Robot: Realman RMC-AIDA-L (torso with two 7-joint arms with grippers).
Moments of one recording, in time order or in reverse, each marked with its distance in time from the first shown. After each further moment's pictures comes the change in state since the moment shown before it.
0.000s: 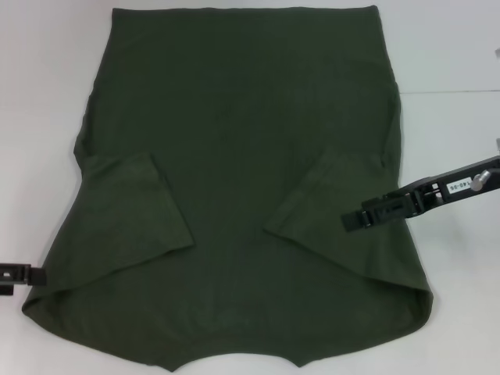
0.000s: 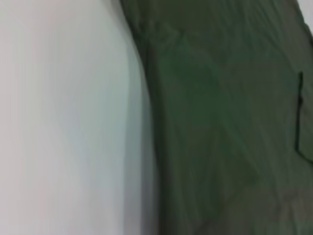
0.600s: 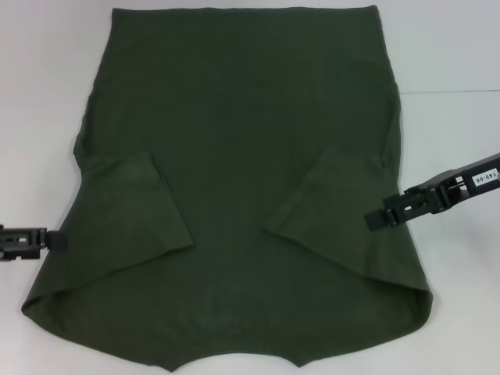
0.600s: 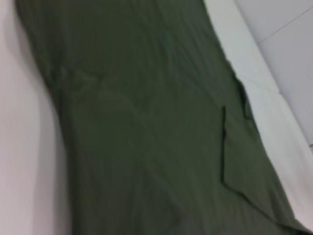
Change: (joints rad) left arm -0.006 0.000 -0.001 0.006 -0.160 0.085 0.017; right arm 0.008 -0.056 -0.033 -0.012 -0.002 -0.057 0.007
